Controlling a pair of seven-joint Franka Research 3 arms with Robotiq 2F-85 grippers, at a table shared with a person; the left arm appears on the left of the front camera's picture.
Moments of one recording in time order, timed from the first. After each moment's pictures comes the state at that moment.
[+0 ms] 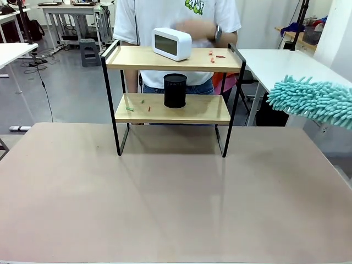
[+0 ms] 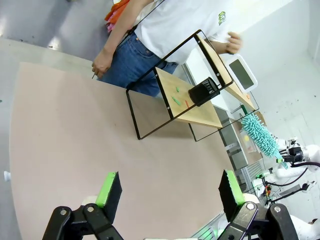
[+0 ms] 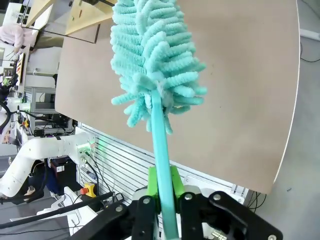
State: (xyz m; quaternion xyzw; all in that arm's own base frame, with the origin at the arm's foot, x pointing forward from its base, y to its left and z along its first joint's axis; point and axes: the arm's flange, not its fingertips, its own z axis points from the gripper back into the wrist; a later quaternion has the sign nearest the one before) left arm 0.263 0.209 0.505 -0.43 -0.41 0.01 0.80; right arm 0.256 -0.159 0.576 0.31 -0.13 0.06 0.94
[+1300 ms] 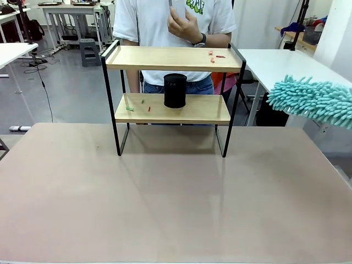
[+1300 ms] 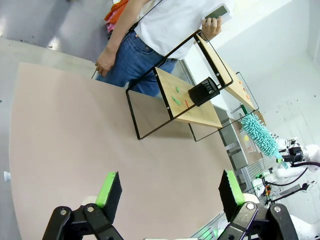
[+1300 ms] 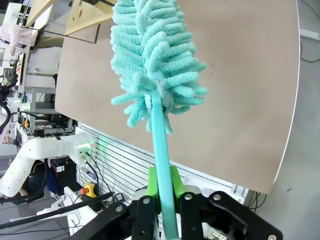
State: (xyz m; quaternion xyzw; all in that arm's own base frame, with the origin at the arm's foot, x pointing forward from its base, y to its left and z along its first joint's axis) left arm 0.263 0.209 0.505 -0.43 -0.41 0.01 0.80; right arm 0.256 -0.159 0.576 0.31 -0.13 0.06 0.94
